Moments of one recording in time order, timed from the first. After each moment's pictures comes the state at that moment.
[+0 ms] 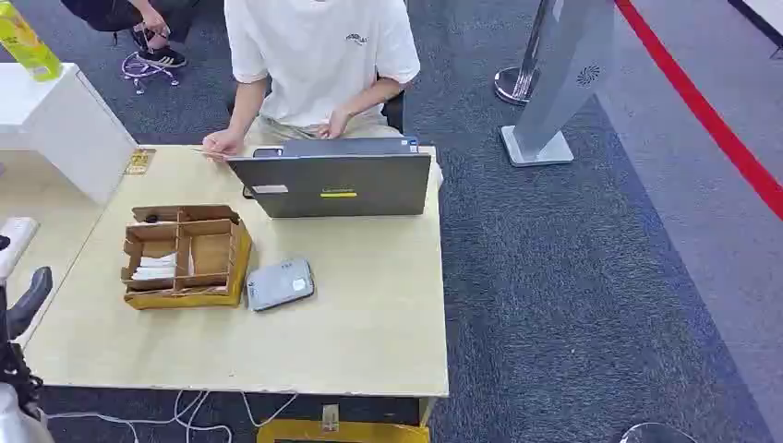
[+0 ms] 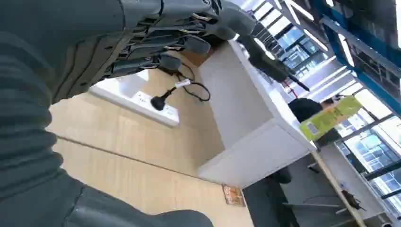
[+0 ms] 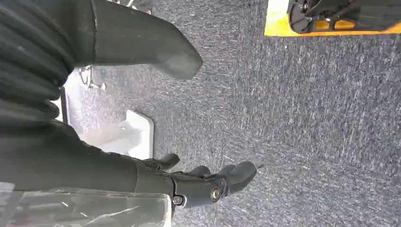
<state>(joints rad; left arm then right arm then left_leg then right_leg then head) -0.27 0.06 0.73 -1.28 -0.37 0.03 -0.52 -0.08 0.27 -0.95 -0.20 1.31 -0.34 0.07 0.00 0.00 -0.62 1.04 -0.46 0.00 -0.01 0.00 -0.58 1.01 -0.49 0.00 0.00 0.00</state>
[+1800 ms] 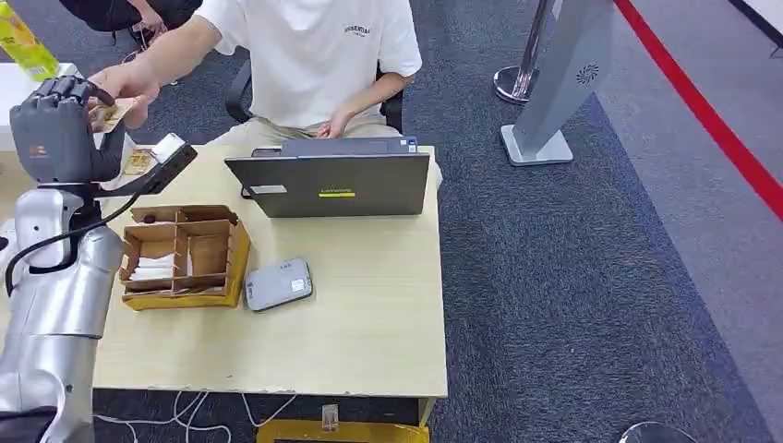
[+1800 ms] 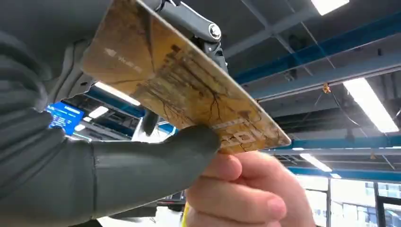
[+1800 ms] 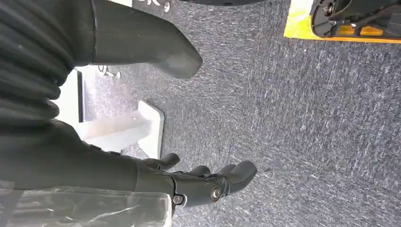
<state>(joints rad) -0.69 0.24 -0.02 -1.04 -1.22 0.61 -0.15 -0.08 0.27 -0.93 -0.19 1.38 -0.29 0.14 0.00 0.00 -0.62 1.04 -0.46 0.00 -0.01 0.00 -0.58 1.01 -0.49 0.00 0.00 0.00</state>
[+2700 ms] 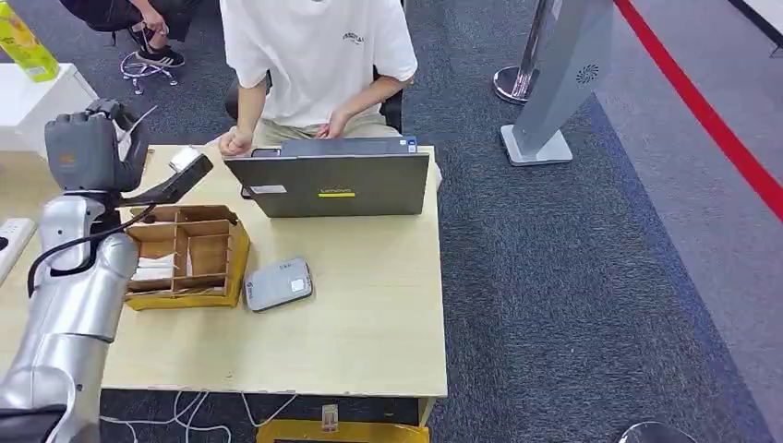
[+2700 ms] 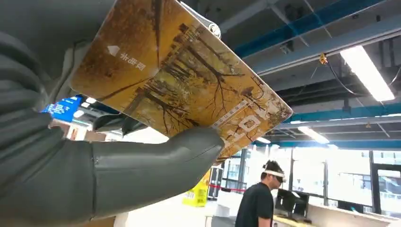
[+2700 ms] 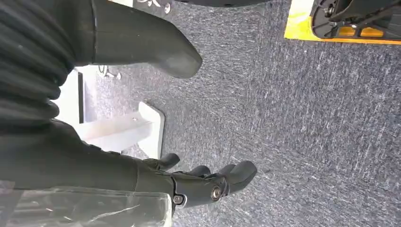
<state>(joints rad) -0.68 0.22 -0.05 -0.96 -1.19 0.61 -0.15 -0.09 0.27 -0.93 -0.19 1.37 -0.29 0.14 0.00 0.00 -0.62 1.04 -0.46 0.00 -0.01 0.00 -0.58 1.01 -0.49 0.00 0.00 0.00</state>
